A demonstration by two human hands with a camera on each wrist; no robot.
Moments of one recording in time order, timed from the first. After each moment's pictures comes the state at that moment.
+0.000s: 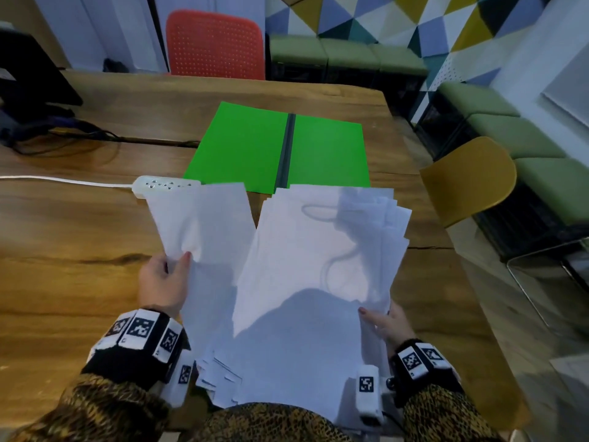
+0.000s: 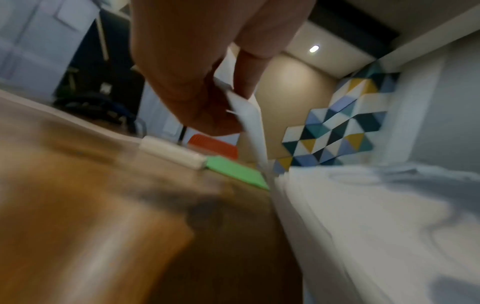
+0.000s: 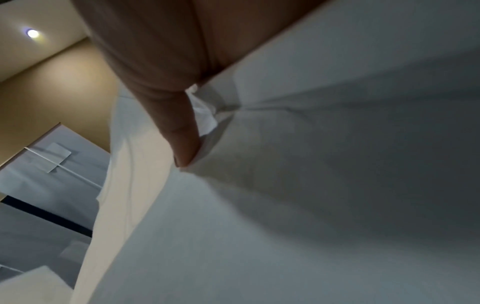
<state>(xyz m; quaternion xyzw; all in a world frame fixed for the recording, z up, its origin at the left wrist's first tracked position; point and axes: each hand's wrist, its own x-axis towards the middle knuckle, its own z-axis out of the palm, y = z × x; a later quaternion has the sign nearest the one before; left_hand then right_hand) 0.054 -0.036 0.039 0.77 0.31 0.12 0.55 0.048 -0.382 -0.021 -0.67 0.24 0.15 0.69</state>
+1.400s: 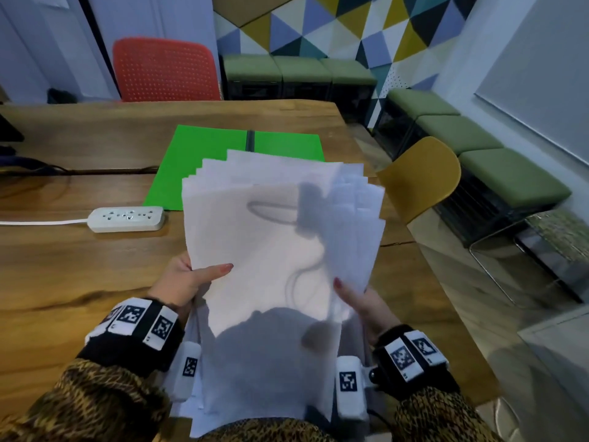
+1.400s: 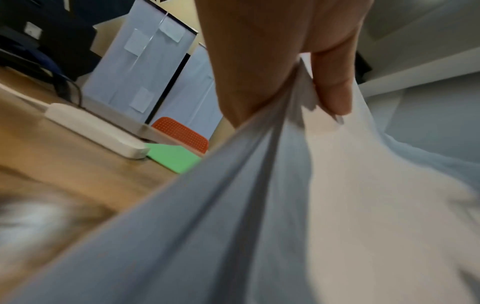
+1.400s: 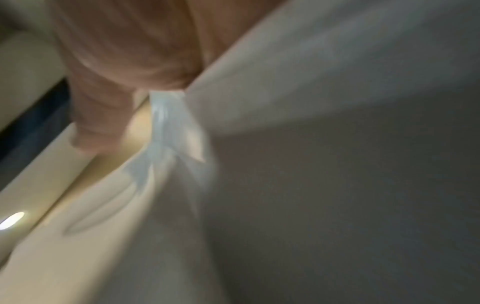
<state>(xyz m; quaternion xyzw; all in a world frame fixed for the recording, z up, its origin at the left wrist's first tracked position) 0.089 -0.082 0.075 0.60 0.06 -0.11 0.79 0.047 -0.357 0.063 -0.57 0.10 0.13 0.80</state>
